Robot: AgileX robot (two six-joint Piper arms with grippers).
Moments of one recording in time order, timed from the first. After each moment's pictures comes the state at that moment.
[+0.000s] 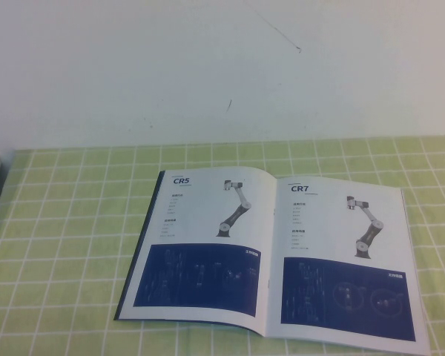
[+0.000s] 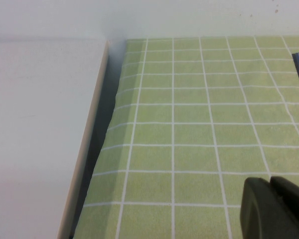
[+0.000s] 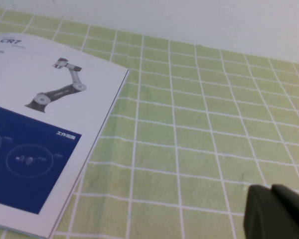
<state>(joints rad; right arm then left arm) -0.04 -0.01 0.02 -0.01 0.41 -0.20 0.06 -0.02 0.02 0.03 0.37 -0.08</state>
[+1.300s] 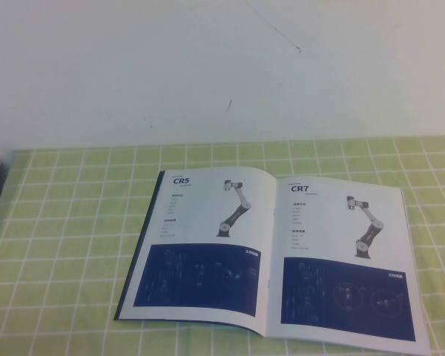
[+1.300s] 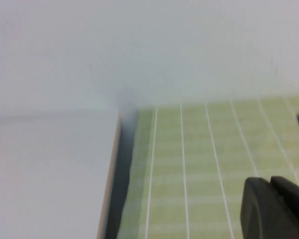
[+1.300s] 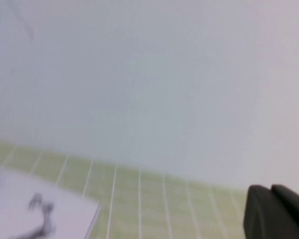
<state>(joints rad) -0.04 -0.01 0.03 -0.03 0.09 -0.20 0.06 -0.02 0.02 0.11 0.20 -0.07</state>
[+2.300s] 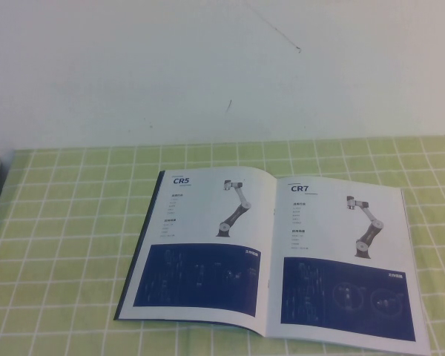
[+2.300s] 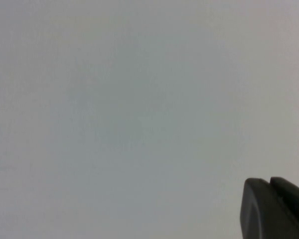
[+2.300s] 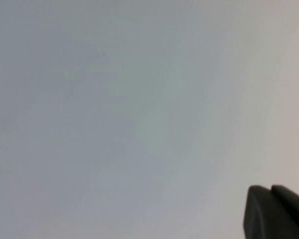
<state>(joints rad) -0.04 0.05 -0.31 0.10 -0.01 -0.45 0.06 -0.01 -0.16 0.08 -0.17 -0.16</state>
